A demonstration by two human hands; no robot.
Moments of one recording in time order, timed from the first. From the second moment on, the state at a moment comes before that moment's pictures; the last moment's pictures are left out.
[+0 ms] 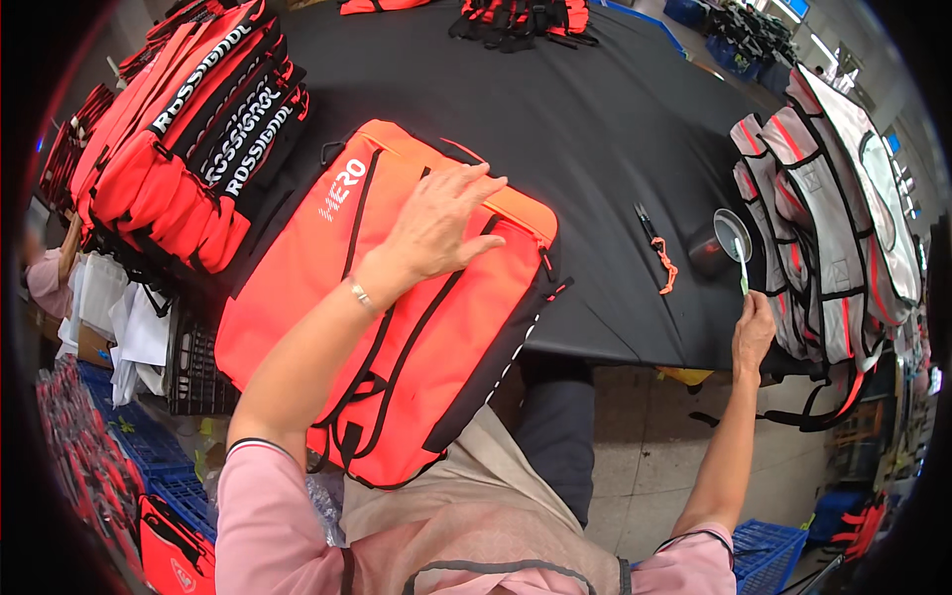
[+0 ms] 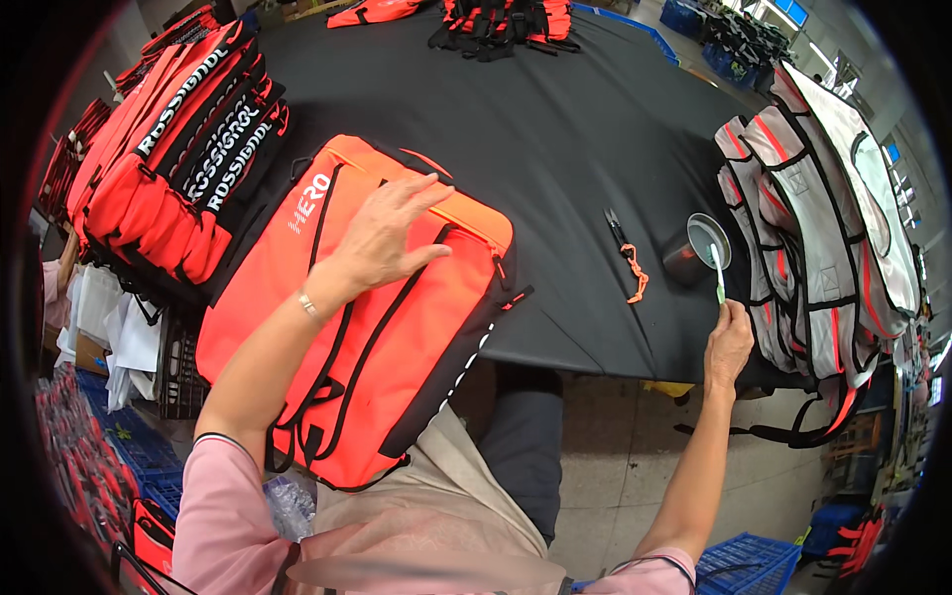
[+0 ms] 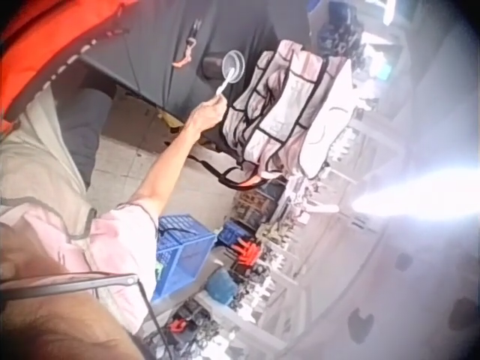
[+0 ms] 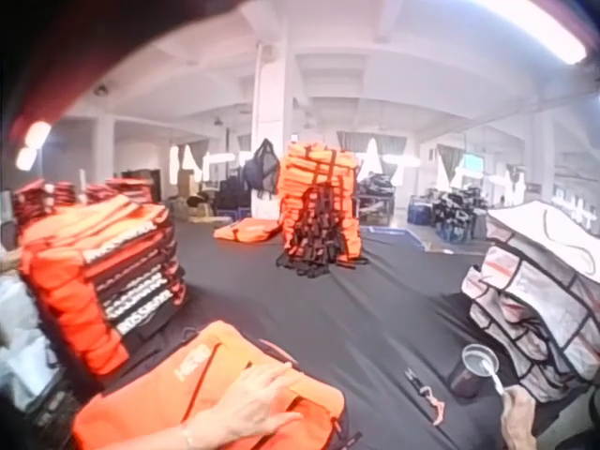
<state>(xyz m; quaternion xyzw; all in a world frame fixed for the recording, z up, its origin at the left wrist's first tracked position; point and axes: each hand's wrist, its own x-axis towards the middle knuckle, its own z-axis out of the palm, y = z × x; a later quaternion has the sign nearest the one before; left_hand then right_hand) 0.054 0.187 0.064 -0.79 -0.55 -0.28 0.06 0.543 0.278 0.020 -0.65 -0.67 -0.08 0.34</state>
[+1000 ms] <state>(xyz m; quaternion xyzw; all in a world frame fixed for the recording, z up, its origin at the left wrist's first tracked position) 0.069 0.136 -0.019 -0.73 -0.61 -0.30 0.04 0.298 0.235 0.075 -0.28 -0.96 -0.08 -0.05</state>
